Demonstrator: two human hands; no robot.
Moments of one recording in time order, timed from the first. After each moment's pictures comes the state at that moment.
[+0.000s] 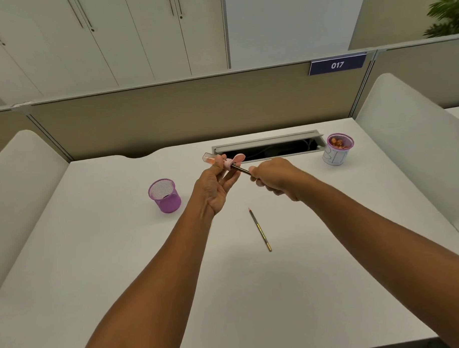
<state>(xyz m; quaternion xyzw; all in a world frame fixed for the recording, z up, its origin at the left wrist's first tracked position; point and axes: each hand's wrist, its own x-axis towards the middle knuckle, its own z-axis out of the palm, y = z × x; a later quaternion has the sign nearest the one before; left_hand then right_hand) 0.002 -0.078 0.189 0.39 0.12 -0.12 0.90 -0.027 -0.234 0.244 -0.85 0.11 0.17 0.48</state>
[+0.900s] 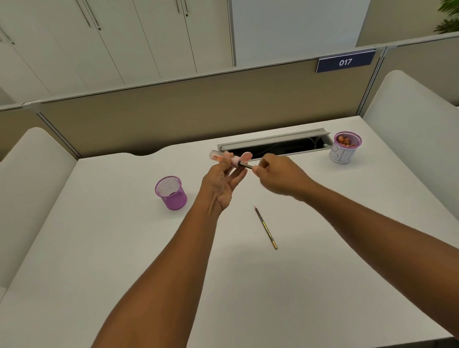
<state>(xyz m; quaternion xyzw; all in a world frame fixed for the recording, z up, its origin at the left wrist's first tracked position) 0.004 -0.079 0.189 0.42 0.14 -0.11 0.89 -0.029 -0.230 0.230 -0.95 0.01 0.03 0.32</state>
